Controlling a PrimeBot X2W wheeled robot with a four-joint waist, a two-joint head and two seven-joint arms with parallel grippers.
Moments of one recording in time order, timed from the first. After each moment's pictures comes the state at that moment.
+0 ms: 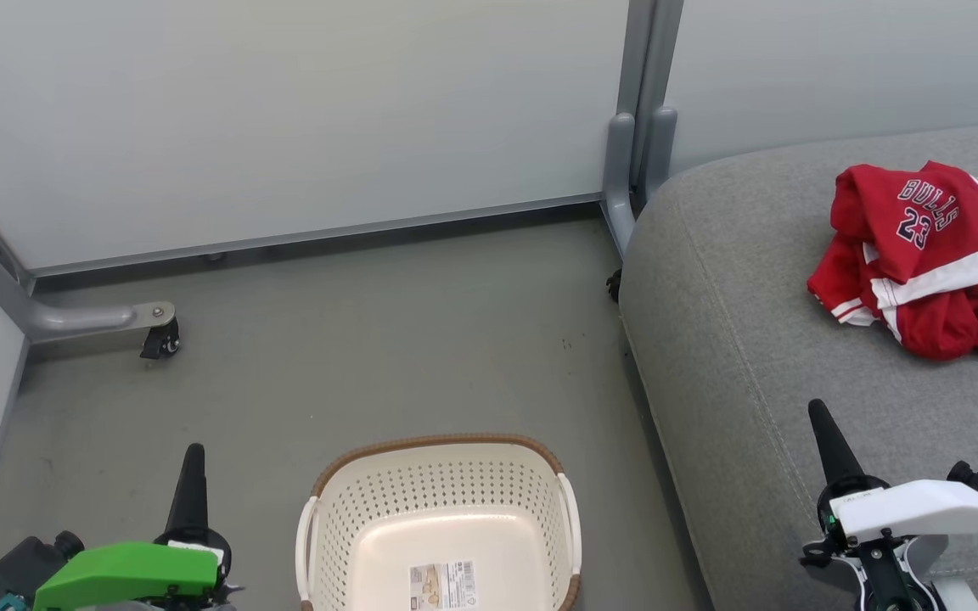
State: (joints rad) left arm 0.00 0.05 0.03 0.21 -1.20 -0.08 -0.01; right arm -0.03 -0.07 -0.02 0.22 1.20 0.13 -0.02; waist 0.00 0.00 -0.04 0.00
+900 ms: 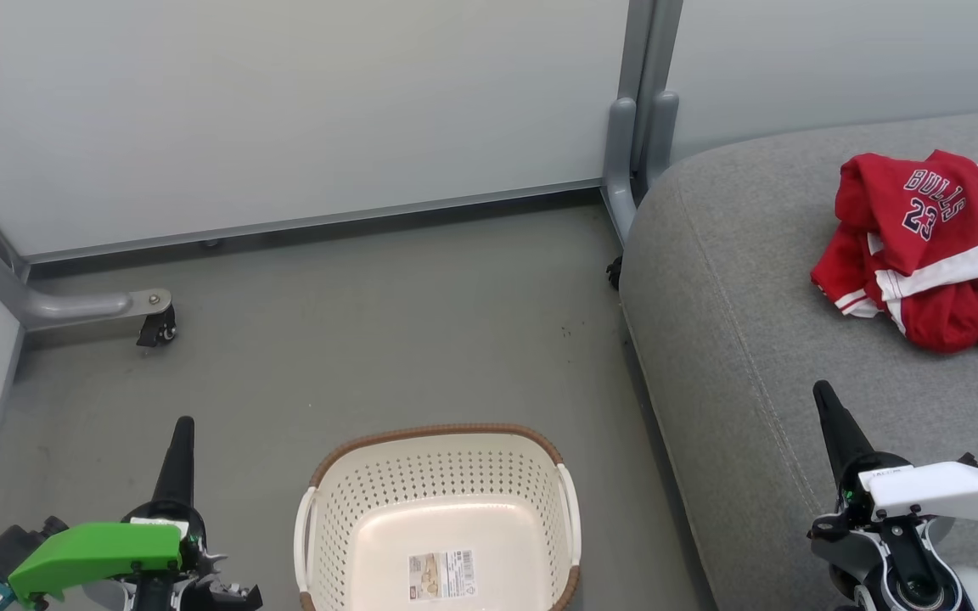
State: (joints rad) left arm -0.05 0.05 0.07 0.23 -1.43 -0.11 0.05; right arm -0.07 -0.07 -0.06 0.23 1.43 0.13 0.04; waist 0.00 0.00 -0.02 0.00
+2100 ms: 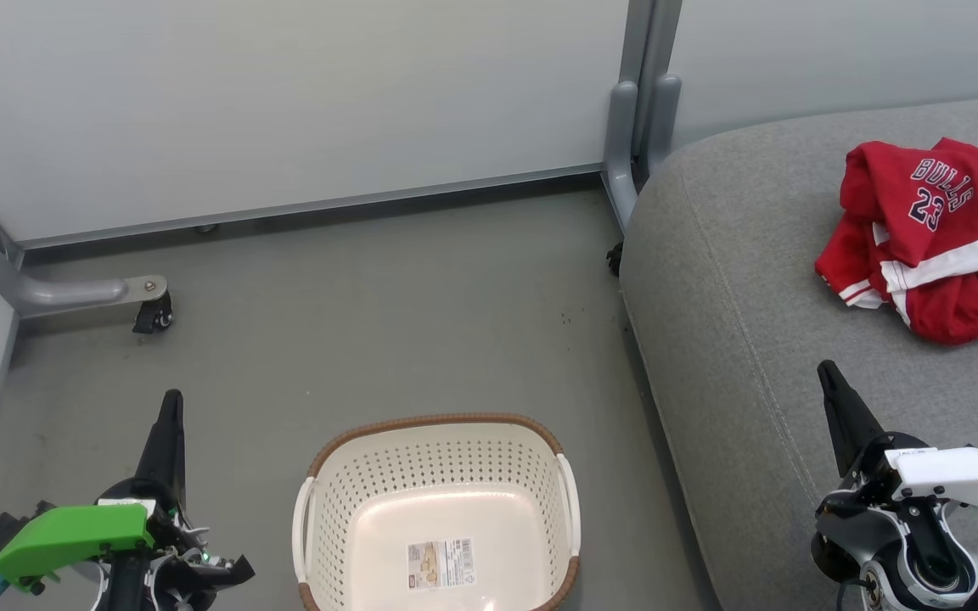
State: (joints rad) left arm -0.10 0.05 0.10 0.25 -1.62 -0.13 0.11; right arm -0.11 -0.06 -0.10 0.24 1.63 0.13 0.10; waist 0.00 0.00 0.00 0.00
